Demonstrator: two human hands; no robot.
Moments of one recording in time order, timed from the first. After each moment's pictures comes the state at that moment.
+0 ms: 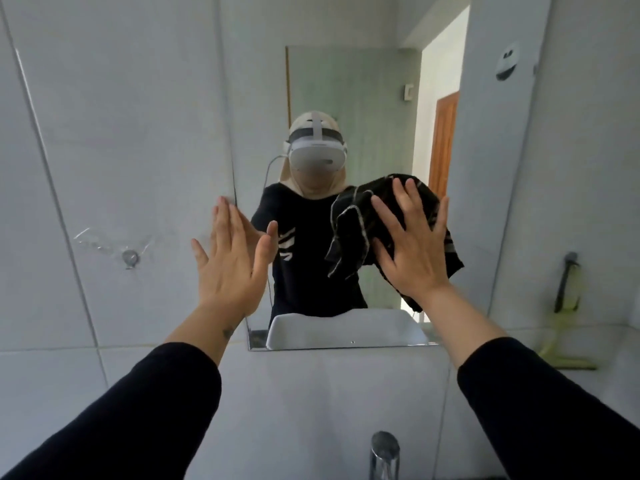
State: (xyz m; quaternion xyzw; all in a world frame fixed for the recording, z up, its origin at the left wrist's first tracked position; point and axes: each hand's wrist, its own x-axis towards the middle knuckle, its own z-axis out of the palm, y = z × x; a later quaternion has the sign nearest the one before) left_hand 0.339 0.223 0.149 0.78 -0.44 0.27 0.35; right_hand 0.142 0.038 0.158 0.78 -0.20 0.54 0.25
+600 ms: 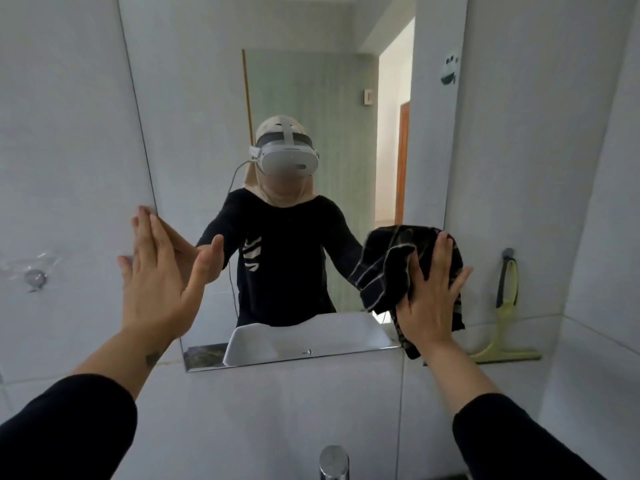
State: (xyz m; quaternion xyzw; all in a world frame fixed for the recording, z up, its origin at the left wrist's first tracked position) left_hand 0.337 0.213 0.142 0.77 -0.43 0.29 0.36; right_hand 0.067 -0.019 0.074 0.73 -0.38 0.55 0.14
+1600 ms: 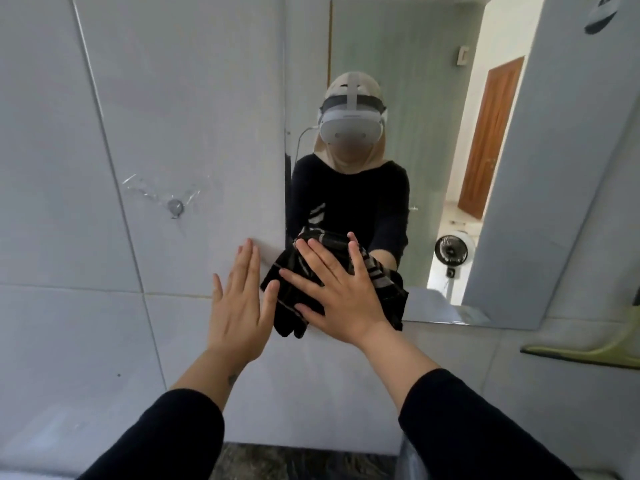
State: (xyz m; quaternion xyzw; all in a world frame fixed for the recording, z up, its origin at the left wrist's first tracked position) left_hand 0.362 0.272 0.038 0.80 -0.44 0.21 0.35; right_hand 0.248 0.124 0.053 0.88 -0.08 0.35 0.32
